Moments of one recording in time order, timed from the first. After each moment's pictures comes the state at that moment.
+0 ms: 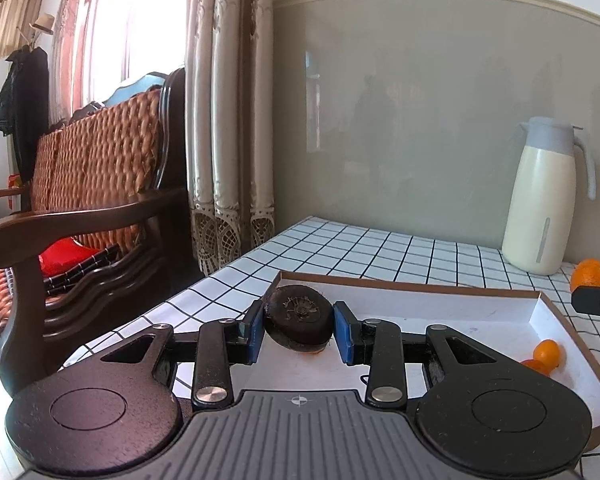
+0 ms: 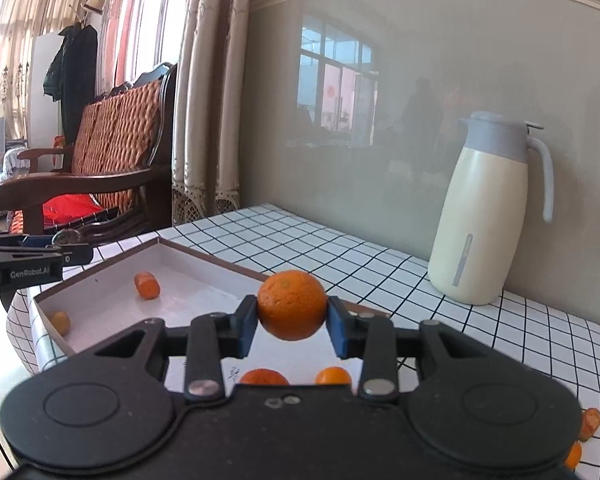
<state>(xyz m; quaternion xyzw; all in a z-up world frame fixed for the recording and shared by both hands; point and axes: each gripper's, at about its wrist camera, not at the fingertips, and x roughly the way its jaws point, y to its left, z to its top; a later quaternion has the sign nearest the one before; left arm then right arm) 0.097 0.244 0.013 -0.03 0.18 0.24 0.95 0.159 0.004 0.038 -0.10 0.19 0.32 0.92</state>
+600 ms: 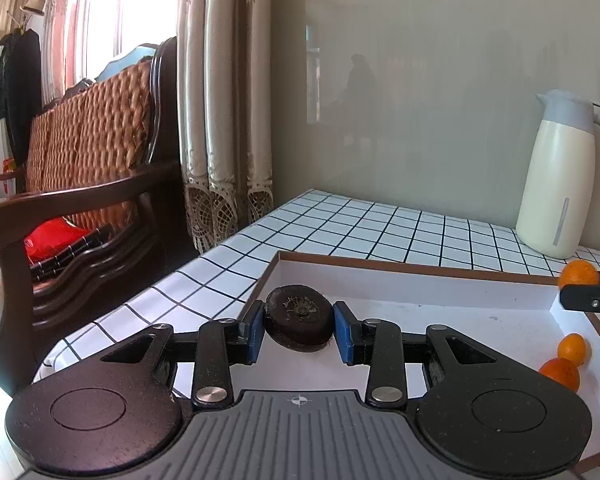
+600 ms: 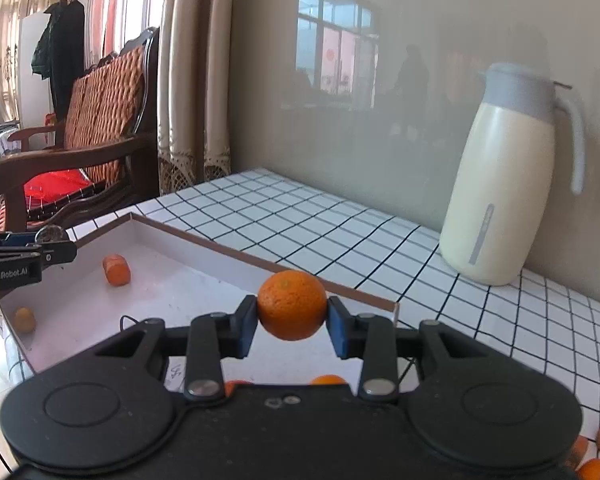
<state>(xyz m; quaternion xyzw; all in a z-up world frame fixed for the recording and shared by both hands) 0.131 0.262 0.000 -0.04 0.23 0.24 0.94 0.211 0.024 0.019 -0.11 0.25 0.32 0.91</state>
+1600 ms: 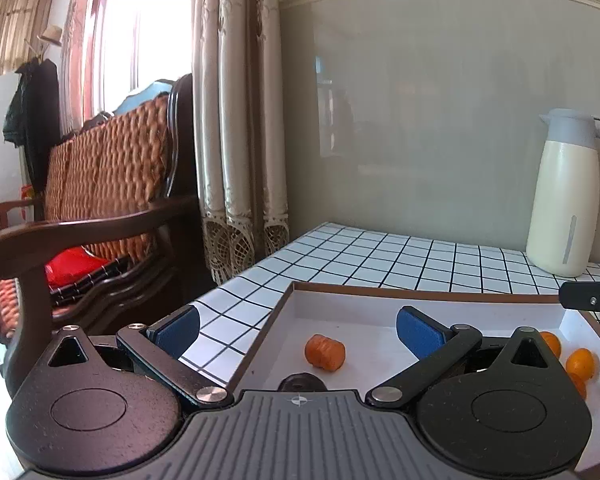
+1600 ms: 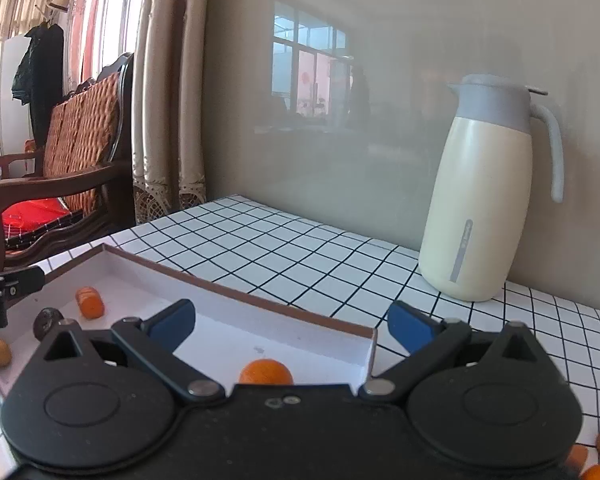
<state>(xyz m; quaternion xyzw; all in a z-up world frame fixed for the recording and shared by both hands) 0.115 0.248 0.006 -0.01 0.17 0.27 0.95 0.214 0.018 0.022 -0.09 0.21 0.29 0.93</state>
